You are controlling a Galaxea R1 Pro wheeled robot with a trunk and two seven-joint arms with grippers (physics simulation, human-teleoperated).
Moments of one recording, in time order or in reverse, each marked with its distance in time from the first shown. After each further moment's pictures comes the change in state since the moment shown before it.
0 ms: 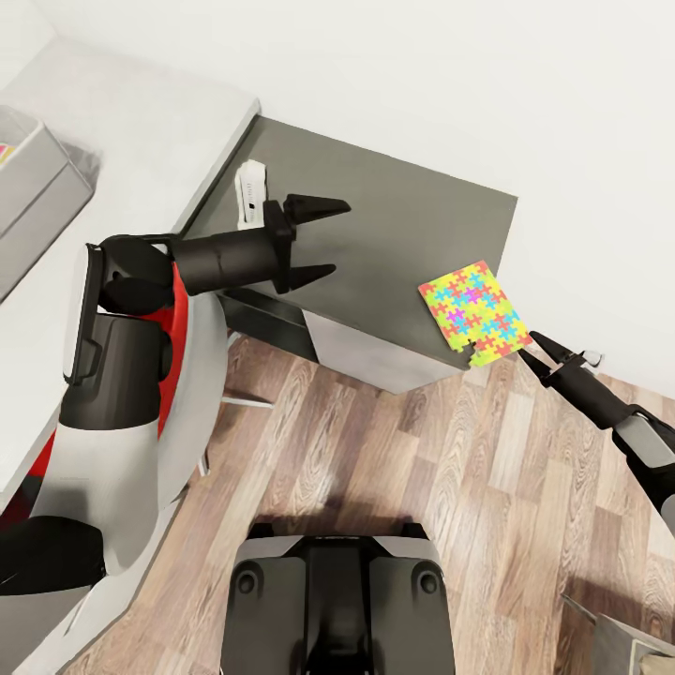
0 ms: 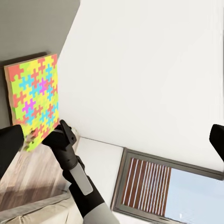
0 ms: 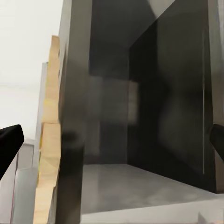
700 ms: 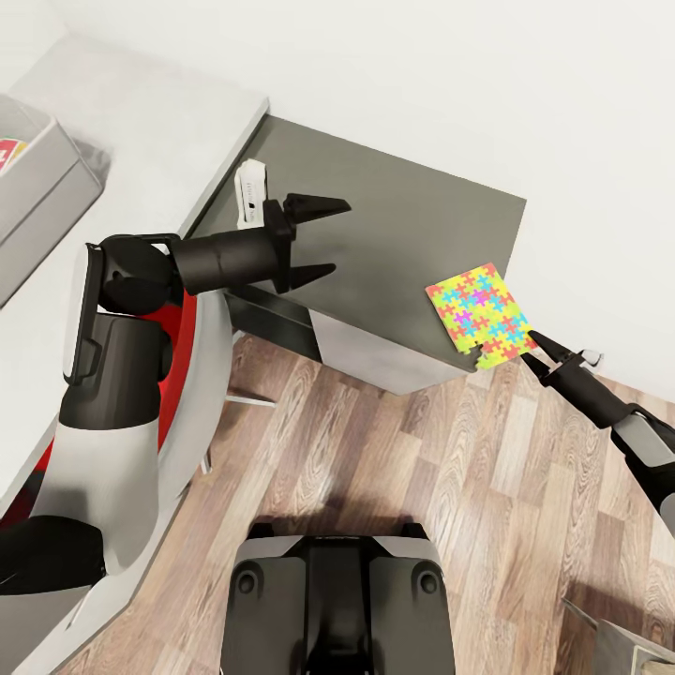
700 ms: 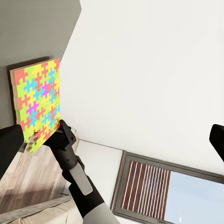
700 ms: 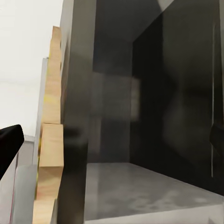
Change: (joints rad) left arm -0.001 0.000 0.000 0.000 -0.001 0.000 -0.001; right arm -0.002 0.003 0.001 -0.003 0.001 0.000 -0.004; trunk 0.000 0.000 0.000
